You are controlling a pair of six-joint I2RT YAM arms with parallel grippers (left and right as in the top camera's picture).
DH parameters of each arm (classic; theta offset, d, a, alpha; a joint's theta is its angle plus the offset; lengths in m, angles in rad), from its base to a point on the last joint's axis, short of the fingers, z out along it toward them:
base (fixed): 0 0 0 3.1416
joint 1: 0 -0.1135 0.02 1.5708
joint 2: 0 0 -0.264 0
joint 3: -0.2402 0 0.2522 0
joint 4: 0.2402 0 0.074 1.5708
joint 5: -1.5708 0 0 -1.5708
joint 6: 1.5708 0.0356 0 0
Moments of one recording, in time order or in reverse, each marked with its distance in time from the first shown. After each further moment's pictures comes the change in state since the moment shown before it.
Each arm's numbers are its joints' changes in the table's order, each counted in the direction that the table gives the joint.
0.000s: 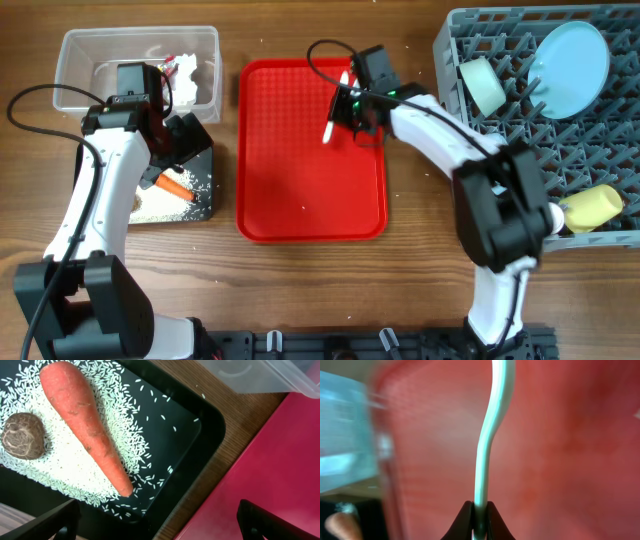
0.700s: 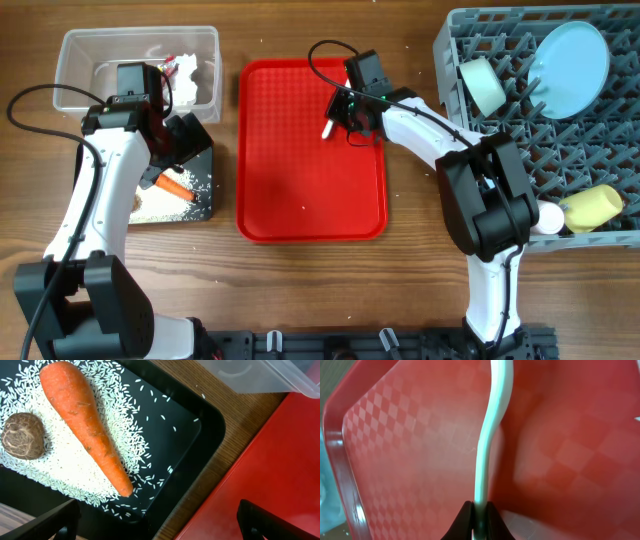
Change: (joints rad) left arm 0.000 0.000 0.000 0.000 0.000 0.000; right arm -0.027 0.135 -0.006 -0.098 -0.111 0.158
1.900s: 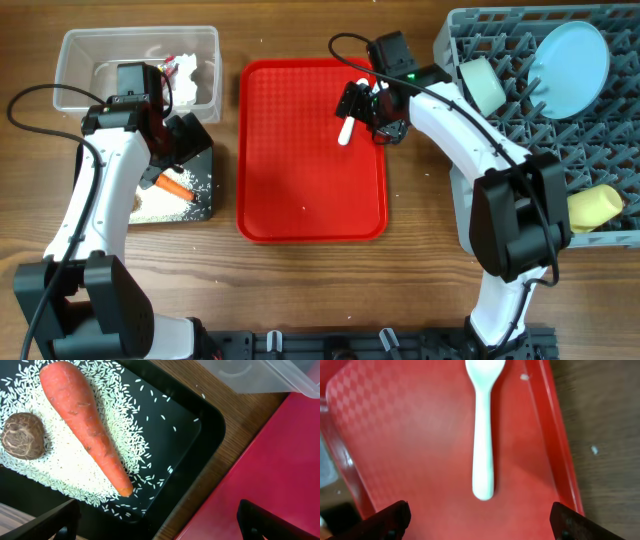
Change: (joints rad) left arm 0.000 0.000 0.000 0.000 0.000 0.000; right arm 0.055 -0.156 -0.072 0.418 0.006 -0.103
